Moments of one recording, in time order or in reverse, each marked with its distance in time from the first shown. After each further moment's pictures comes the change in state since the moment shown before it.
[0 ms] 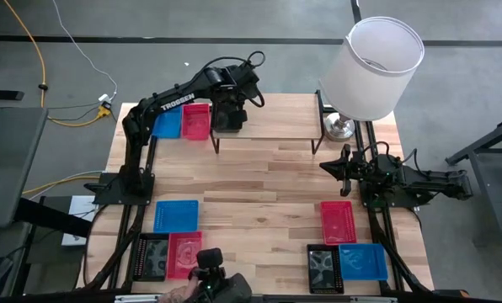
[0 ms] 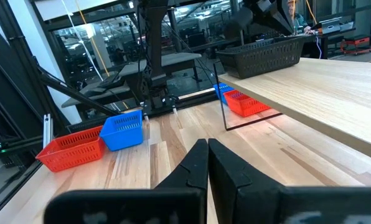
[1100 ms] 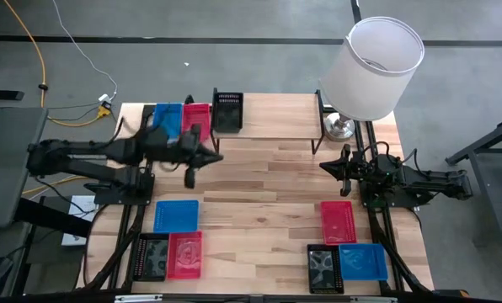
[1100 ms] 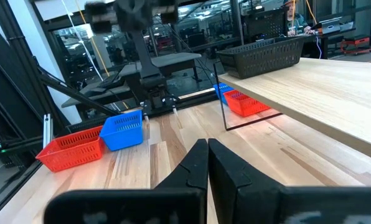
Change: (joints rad) left arm -0.437 -1.140 -1.393 1.231 0.438 -0.545; right arm 0.000 0.000 0.000 0.000 0.000 0.000
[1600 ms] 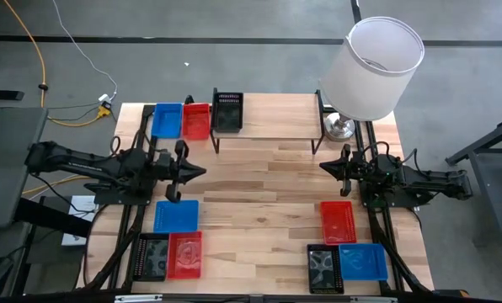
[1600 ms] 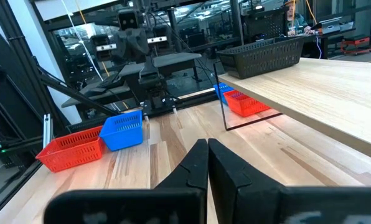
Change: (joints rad) left arm -0.153 -0.247 -0.411 0.372 -0.130 0.003; right arm 0.000 0.000 0.000 0.000 0.000 0.000
